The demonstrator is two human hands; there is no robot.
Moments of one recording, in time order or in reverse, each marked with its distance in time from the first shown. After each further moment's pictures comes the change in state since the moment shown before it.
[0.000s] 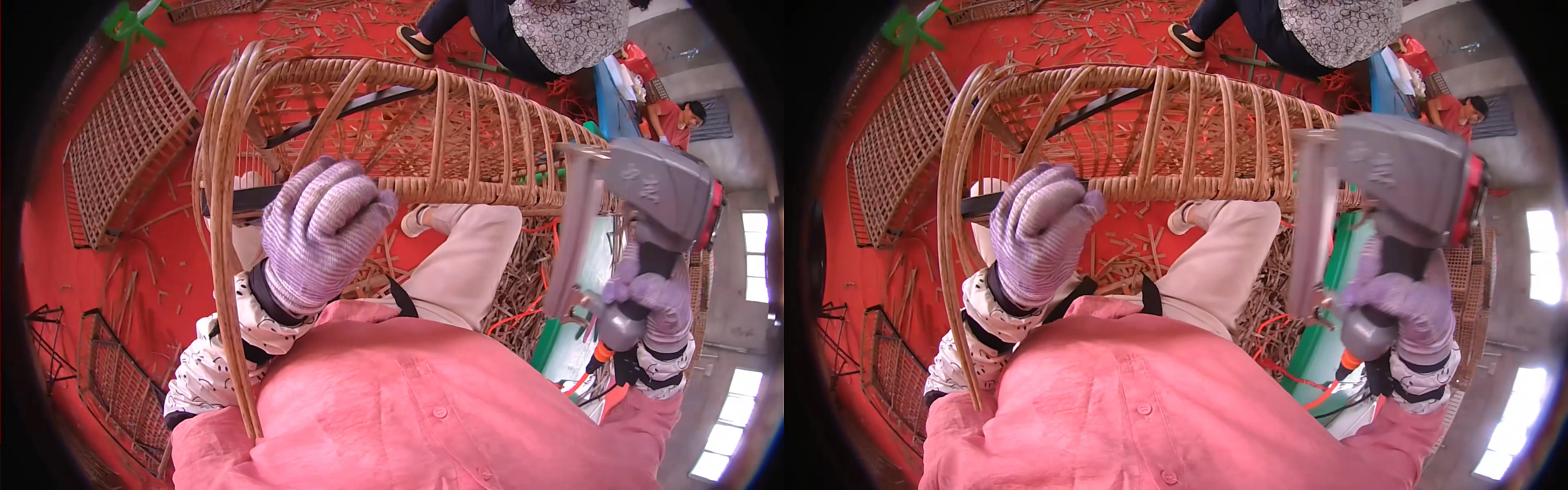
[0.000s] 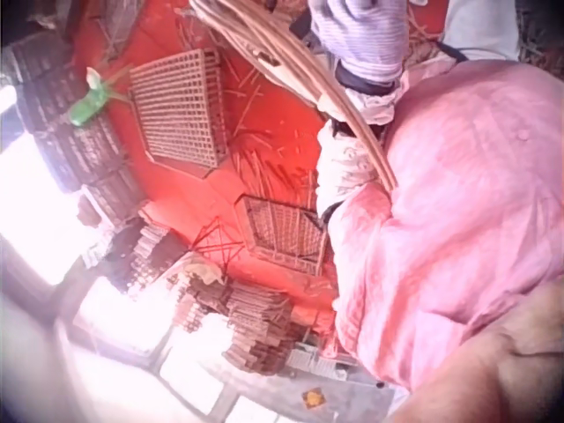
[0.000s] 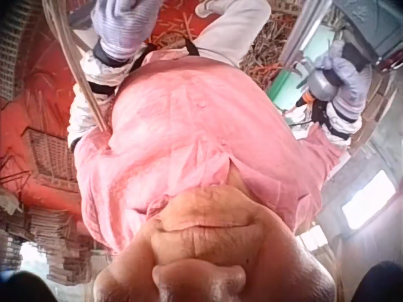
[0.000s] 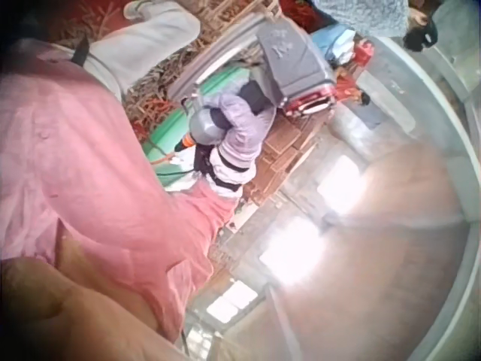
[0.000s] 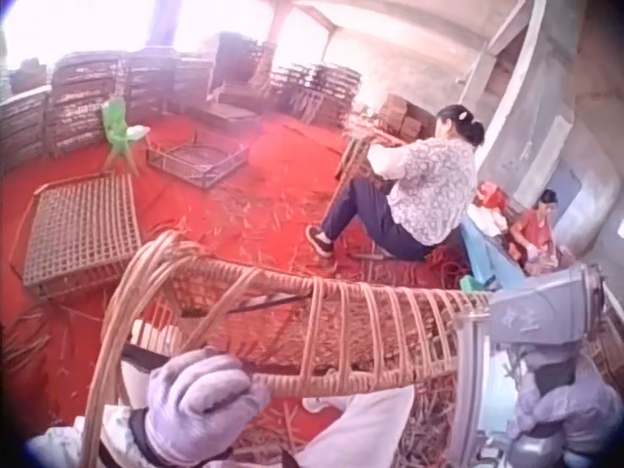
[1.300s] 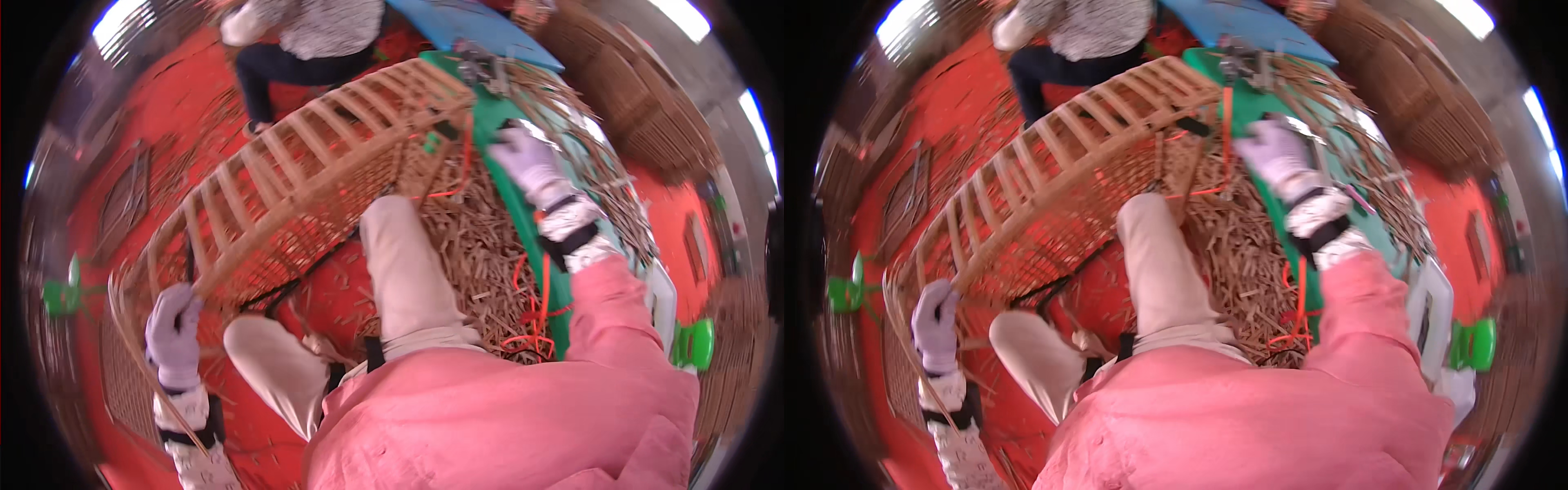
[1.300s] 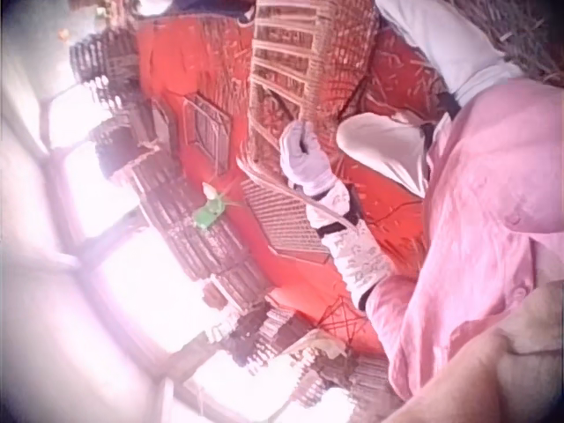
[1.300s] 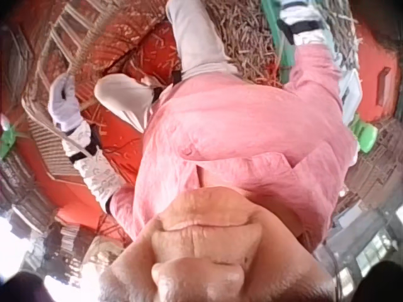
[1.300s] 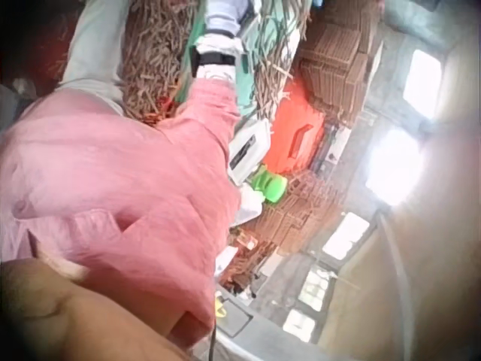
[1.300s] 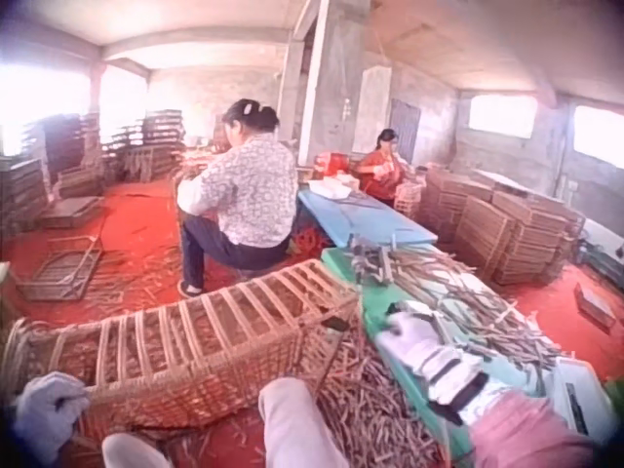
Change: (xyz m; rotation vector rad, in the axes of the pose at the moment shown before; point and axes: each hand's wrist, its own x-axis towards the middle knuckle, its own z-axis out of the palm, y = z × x) left_hand 0.048 -0.084 -0.018 -0.189 -0.361 -0.193; right_hand 0.076 0.195 -0.092 -0.784 0.719 -0.019
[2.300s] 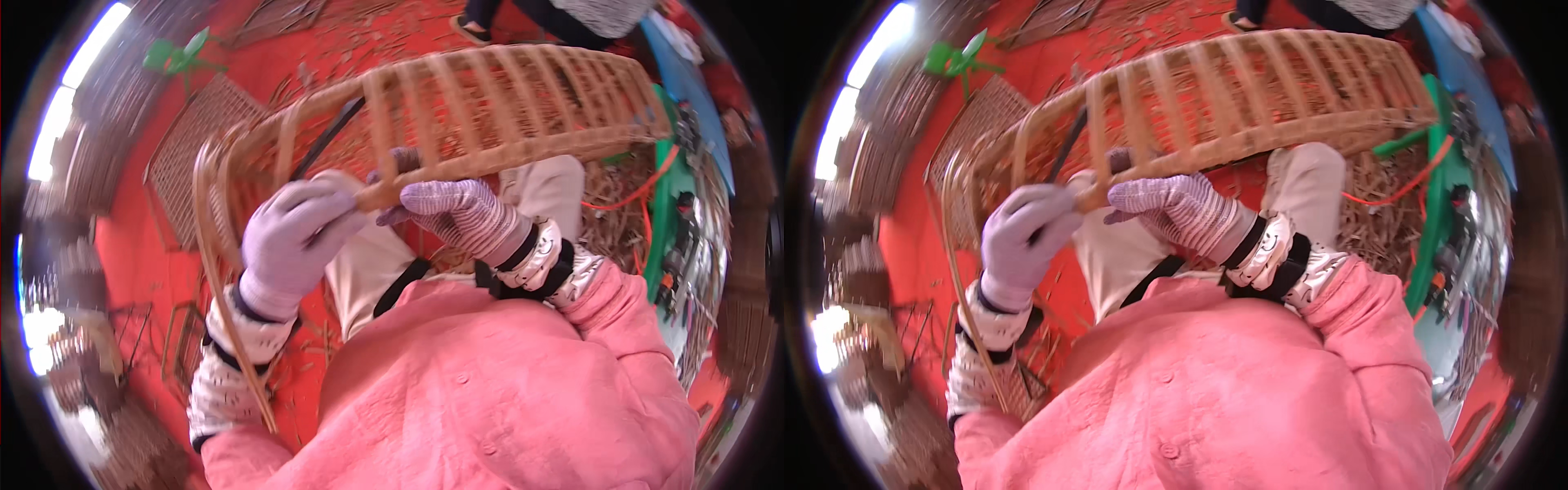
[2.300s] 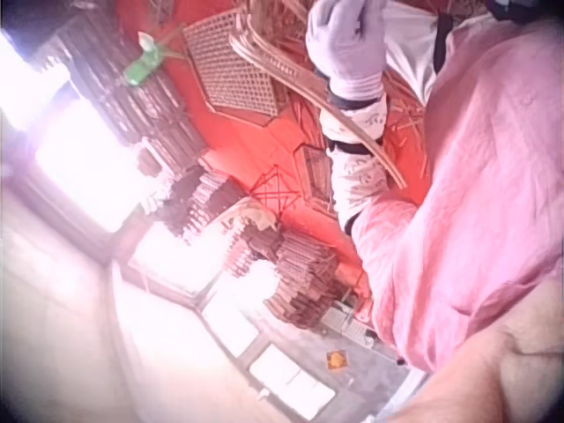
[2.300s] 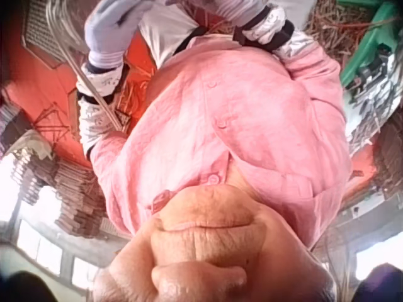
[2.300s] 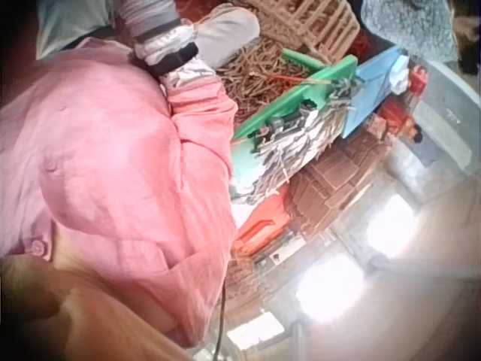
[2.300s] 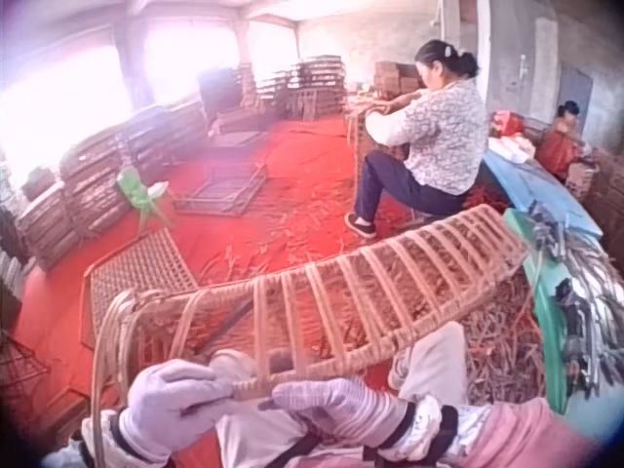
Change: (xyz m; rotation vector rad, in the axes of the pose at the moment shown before) left_hand -0.091 0.078 -0.035 0.115 0.058 -0.127; right_hand -0.154 -0.303 0.070 1.911 -1.584 0.055
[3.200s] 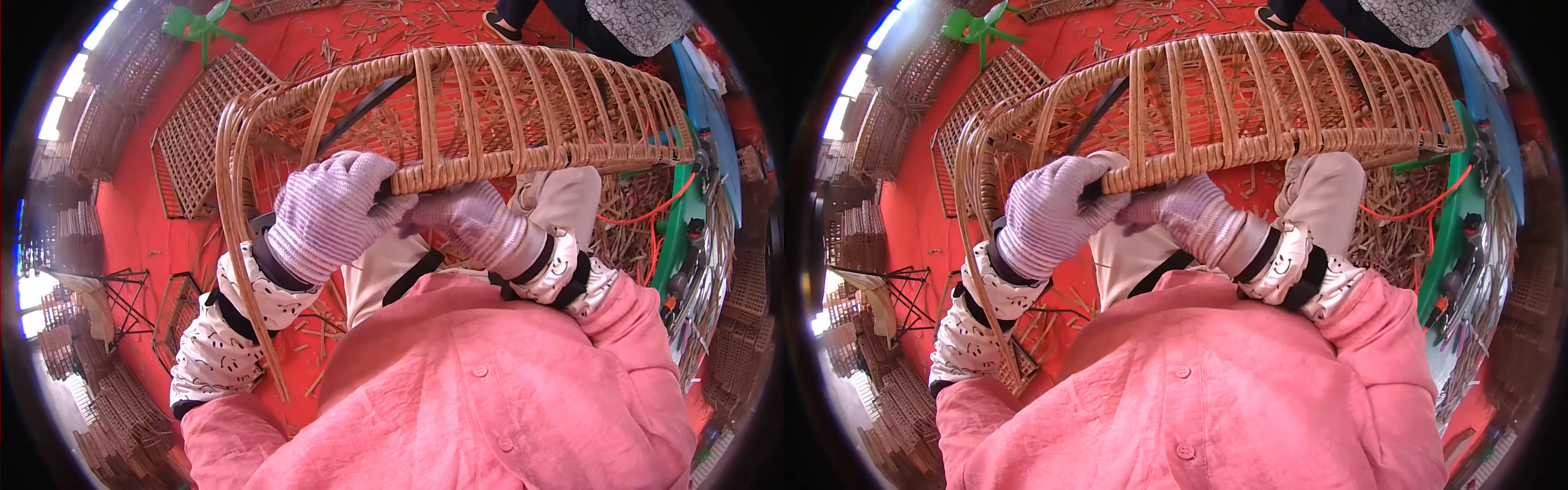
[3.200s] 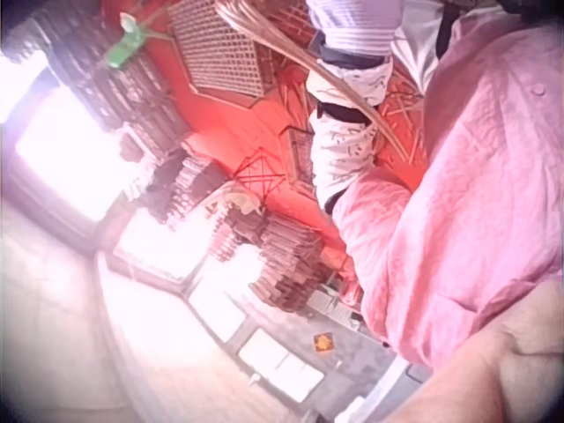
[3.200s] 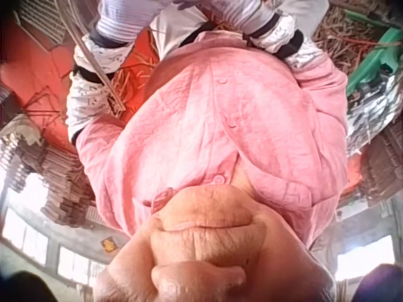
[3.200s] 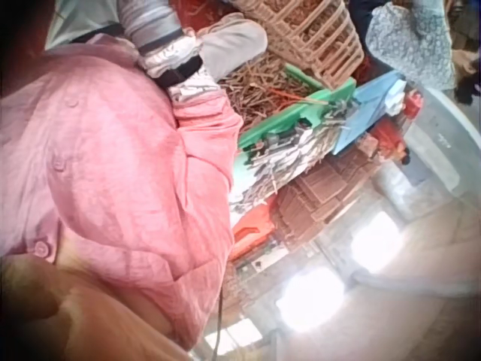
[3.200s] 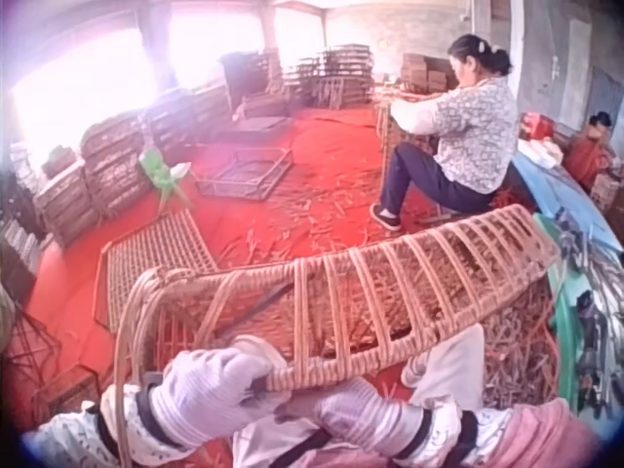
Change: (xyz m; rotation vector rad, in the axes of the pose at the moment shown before) left_hand 0.005 -0.009 0.006 0.222 -0.220 -0.077; right_hand 0.022 0.023 0.003 -0.570 0.086 0.313
